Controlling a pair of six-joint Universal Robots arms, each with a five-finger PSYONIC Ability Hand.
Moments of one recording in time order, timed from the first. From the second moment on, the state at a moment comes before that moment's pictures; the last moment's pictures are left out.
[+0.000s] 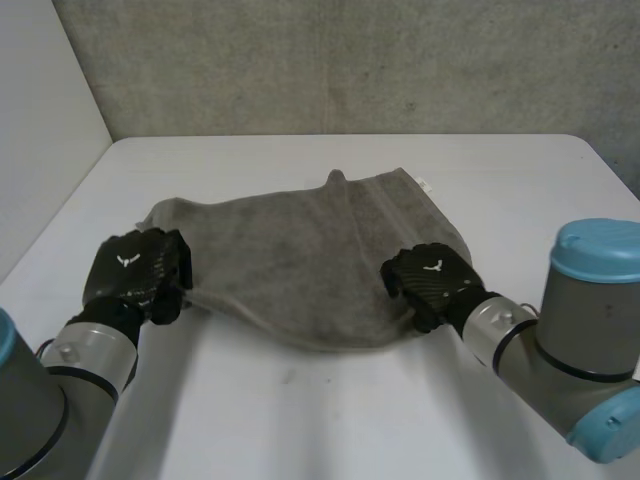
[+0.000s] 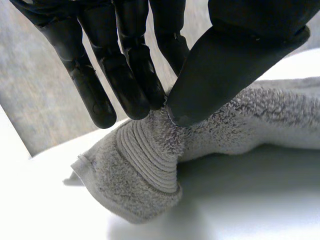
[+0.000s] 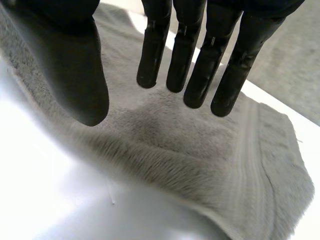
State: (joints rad) left arm 4.31 -1.60 -2.05 3.54 -1.66 3.20; right arm 1.99 -1.16 1.69 -0.18 1.27 2.84; left_hand 1.19 1.22 1.22 1.22 1.04; right_hand 0.69 0.70 0.70 0.70 0.50
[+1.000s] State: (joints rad) left arm 4.39 -1.50 -1.85 3.40 -1.66 2.99; right arm 1.73 -0.96 1.60 -0.38 1.32 3.07; left_hand 1.19 1.22 1.22 1.22 1.04; right_hand 0.84 0.84 0.84 0.84 0.64
